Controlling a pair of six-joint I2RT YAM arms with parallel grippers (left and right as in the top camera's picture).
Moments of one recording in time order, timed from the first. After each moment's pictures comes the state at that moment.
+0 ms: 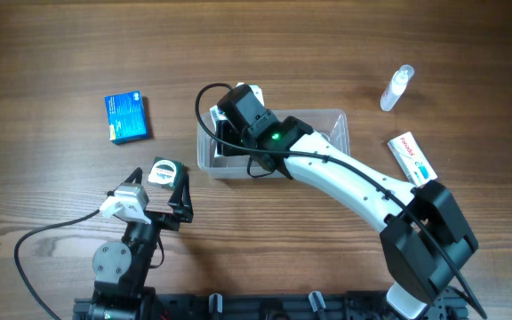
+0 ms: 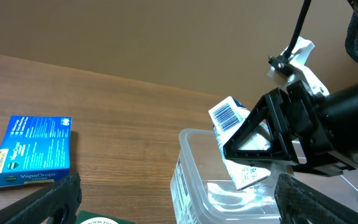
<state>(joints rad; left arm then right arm) -0.14 0.01 0.01 -0.07 0.07 -0.29 0.77 1.85 1.35 -0.47 0.04 0.64</state>
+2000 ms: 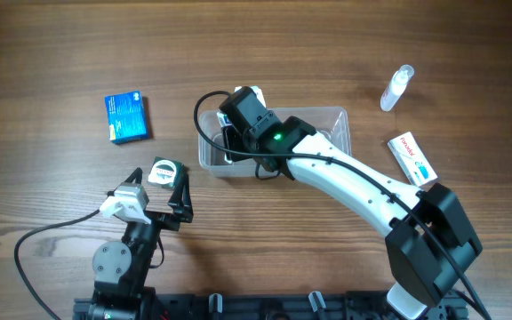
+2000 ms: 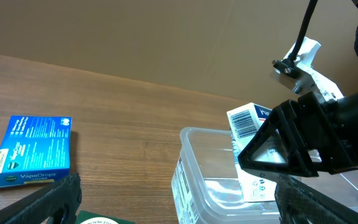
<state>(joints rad) -0.14 0.01 0.01 -0.07 0.07 -0.29 0.77 1.83 1.35 -0.55 0.11 0.49</state>
